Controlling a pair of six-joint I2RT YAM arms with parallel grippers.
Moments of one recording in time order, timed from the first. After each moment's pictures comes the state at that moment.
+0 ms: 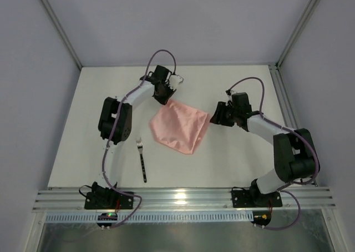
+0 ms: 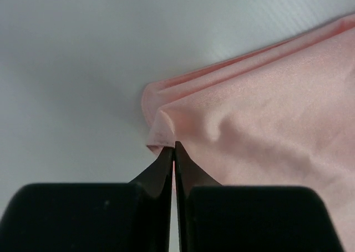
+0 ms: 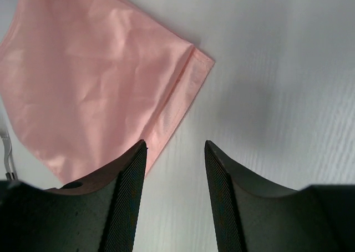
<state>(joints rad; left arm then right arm) -0.42 2.25 1.83 -0.63 0.16 0.34 0.23 1.58 0.84 -0.09 -0.28 0.40</state>
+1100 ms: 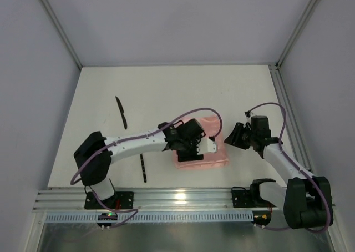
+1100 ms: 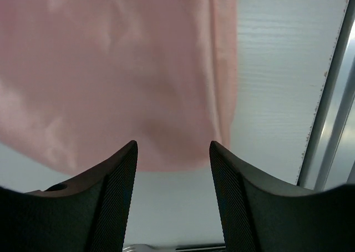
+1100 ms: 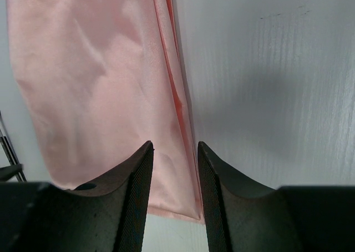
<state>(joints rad) -1.06 1.67 1.26 -0.66 0.11 0.50 0.05 1.09 0.46 -0.25 -0.36 0.42</state>
